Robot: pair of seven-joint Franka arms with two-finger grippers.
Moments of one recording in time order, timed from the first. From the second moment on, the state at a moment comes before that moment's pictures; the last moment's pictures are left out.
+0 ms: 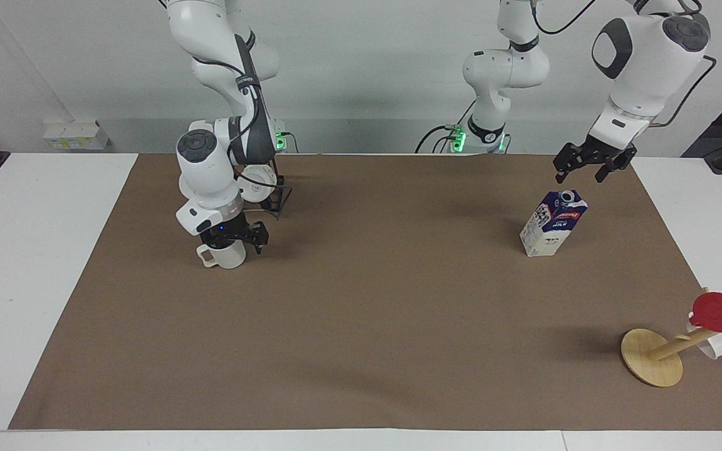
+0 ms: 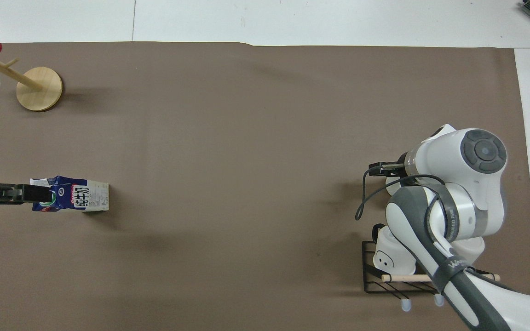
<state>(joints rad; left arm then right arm) -0.08 -0.25 0.10 -2.09 0.01 1.85 0.06 0.23 0.12 -0.11 -2.16 0.00 2.32 0.15</state>
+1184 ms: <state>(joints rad) -0.07 -0.22 0.09 -2.25 0.01 2.07 0.08 0.21 0.12 -0.11 -2.15 0.00 2.31 0.17</state>
